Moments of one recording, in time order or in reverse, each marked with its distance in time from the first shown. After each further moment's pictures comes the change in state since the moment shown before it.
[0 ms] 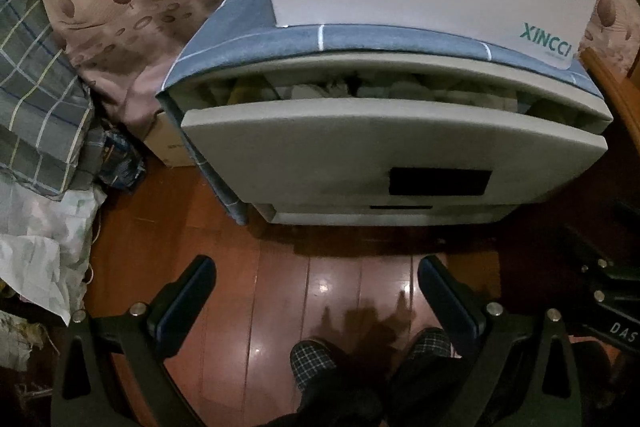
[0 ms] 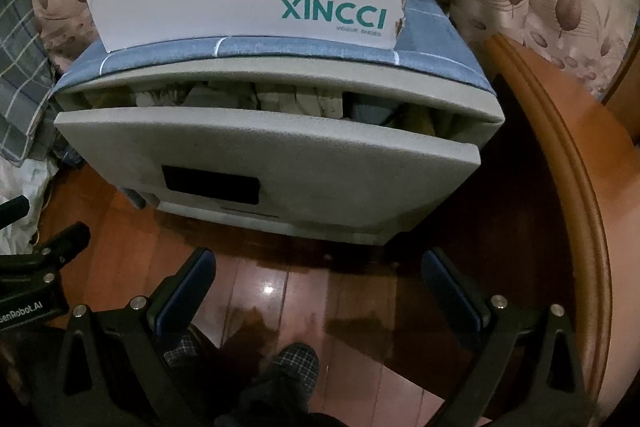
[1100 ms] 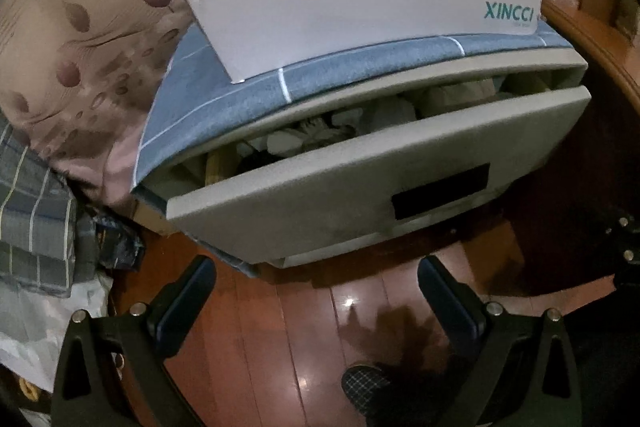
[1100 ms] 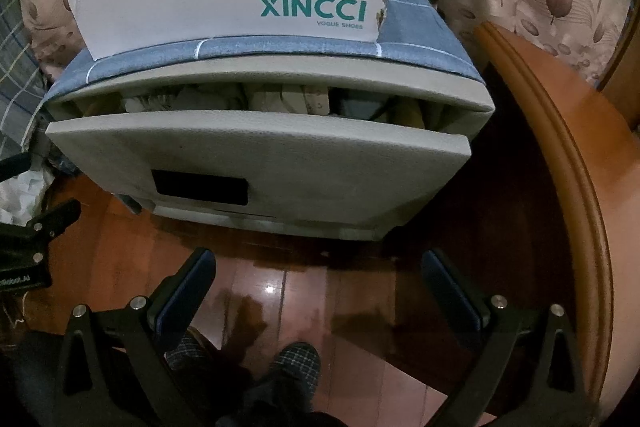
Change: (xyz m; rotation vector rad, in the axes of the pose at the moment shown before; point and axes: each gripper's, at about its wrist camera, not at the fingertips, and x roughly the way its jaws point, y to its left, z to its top) left arm 0.009 0.002 0.031 0.316 -0.076 -0.049; right arm 0.001 -0.007 0.002 0.029 0.008 -0.013
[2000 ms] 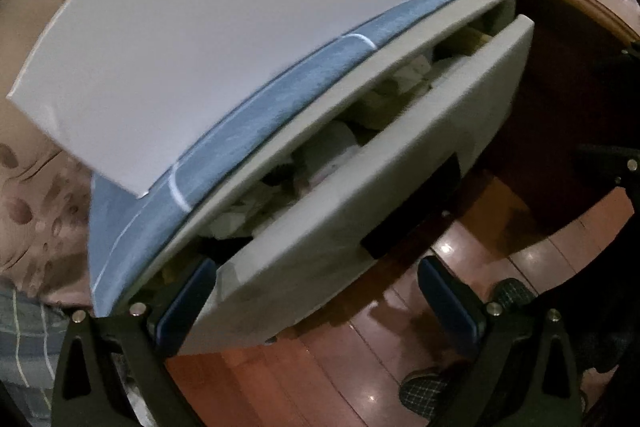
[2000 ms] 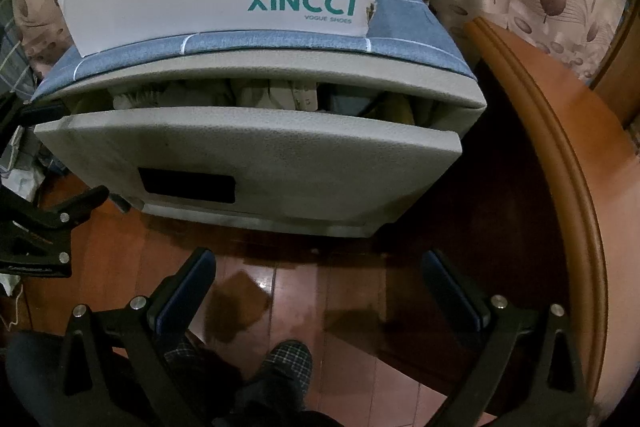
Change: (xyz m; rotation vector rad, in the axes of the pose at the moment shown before) left arm 0.033 -0.038 0.024 0.404 -0.086 -0.092; right arm 0.004 -0.004 -0.002 0.007 0.010 -0.038
